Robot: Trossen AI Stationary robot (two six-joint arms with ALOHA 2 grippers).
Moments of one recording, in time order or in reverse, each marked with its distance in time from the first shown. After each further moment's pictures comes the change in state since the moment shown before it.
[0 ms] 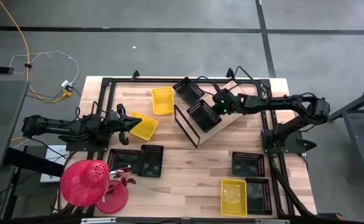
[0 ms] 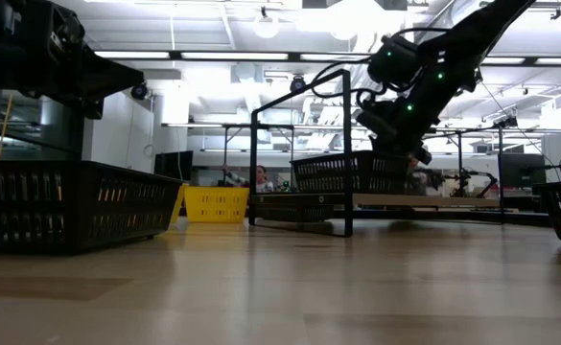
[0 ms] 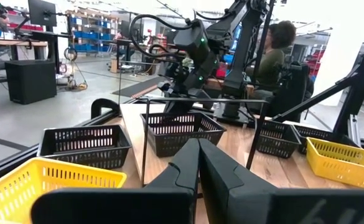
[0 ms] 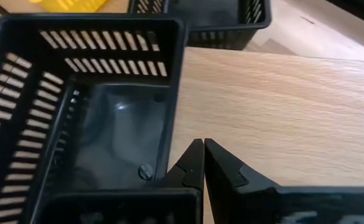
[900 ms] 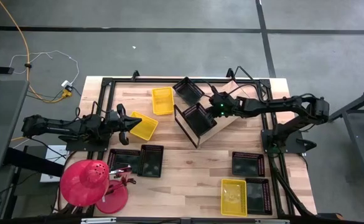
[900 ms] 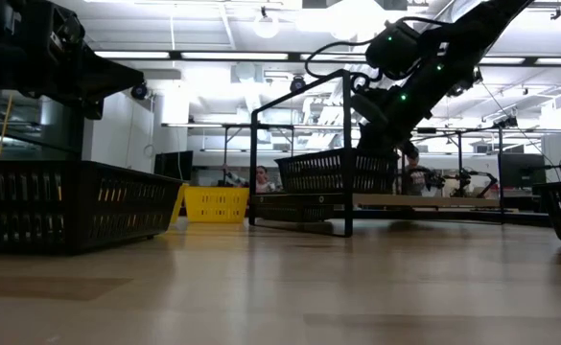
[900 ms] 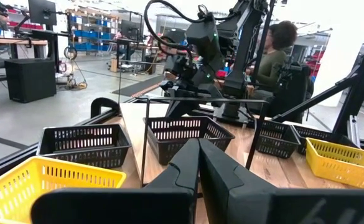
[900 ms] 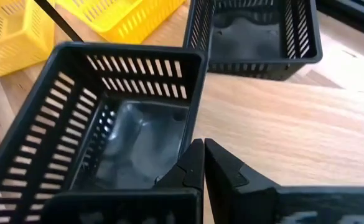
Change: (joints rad) left arm 0.000 0.000 0.000 -0.001 0.000 -0.001; right arm 0.072 0.000 0.000 0.115 0.005 0.011
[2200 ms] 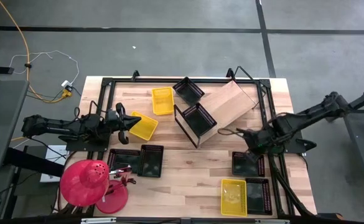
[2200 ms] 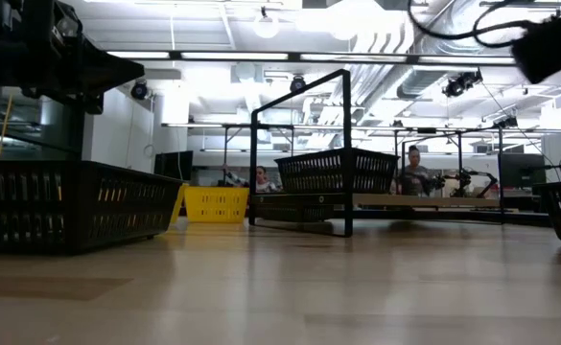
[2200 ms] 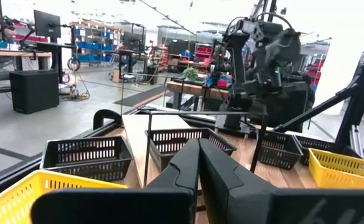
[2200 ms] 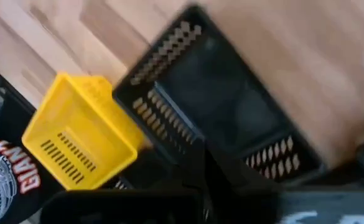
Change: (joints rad) left arm 0.000 0.000 0.000 0.048 -0.011 0.026; right arm 0.733 -0.521 -0.004 -0.984 -0.322 0.895
